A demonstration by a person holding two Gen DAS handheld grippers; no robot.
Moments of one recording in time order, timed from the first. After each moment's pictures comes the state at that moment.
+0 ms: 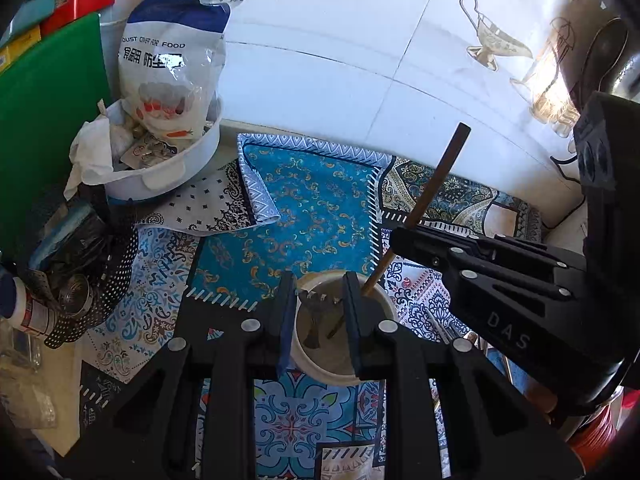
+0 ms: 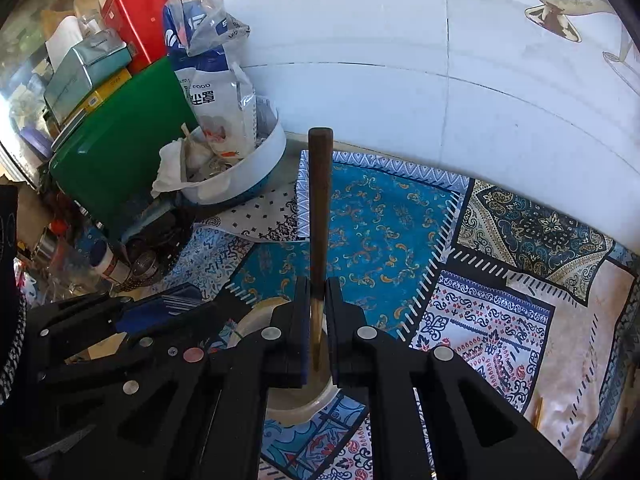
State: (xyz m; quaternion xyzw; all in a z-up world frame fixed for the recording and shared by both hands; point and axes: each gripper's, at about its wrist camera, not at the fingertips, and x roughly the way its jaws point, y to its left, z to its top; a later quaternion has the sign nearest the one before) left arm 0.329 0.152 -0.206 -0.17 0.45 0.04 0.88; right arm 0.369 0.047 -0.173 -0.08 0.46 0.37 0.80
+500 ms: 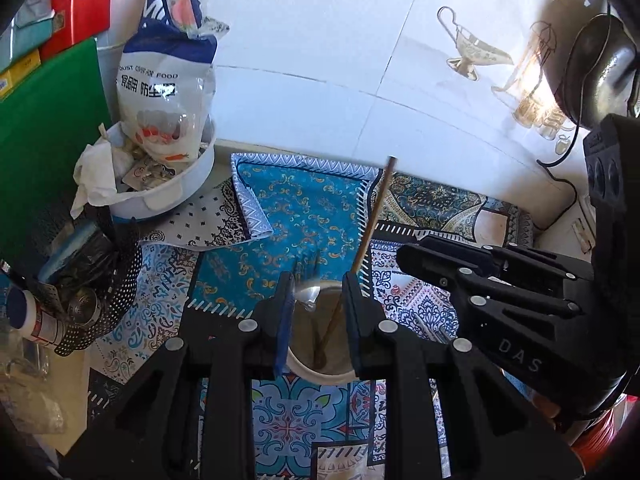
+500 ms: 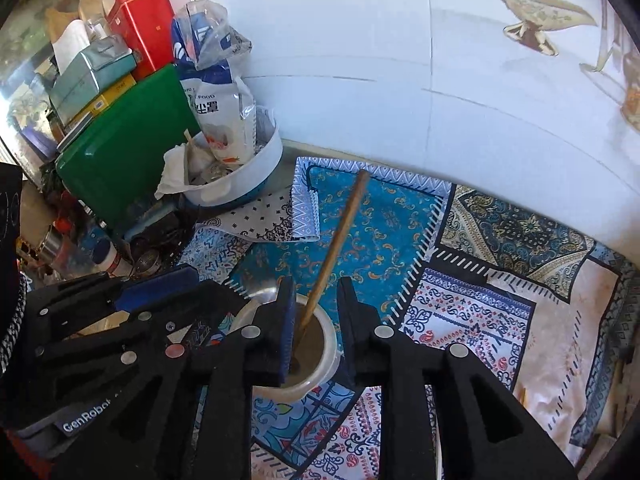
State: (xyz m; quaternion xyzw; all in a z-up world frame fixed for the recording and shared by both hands) left arm 0.319 0.143 -0.181 -0.16 0.43 0.04 0.89; right arm 0.353 0.027 -0.151 -0.08 0.44 0.36 0.82
